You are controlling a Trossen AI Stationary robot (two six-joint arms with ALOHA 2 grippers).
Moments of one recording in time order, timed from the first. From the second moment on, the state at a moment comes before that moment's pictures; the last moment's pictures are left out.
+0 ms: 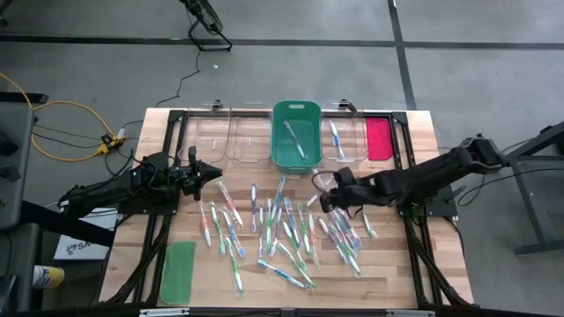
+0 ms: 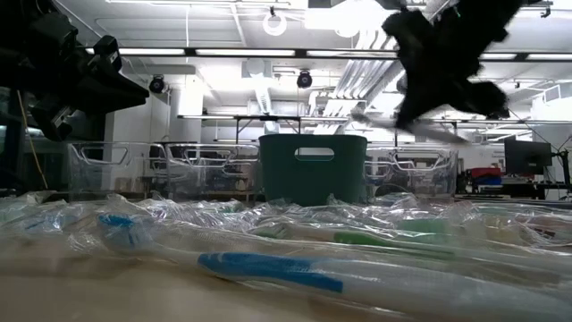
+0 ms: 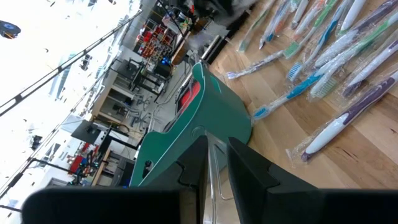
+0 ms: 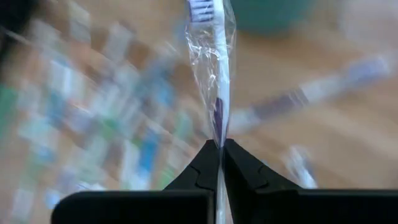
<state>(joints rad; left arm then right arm) 0.28 0.01 0.10 -0.18 0.12 1.02 0.22 1.31 0.83 -0.43 0.41 1.25</state>
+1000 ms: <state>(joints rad) 0.28 0.01 0.10 -0.18 0.12 1.02 -0.33 1.41 0.83 0.21 0.23 0.82</state>
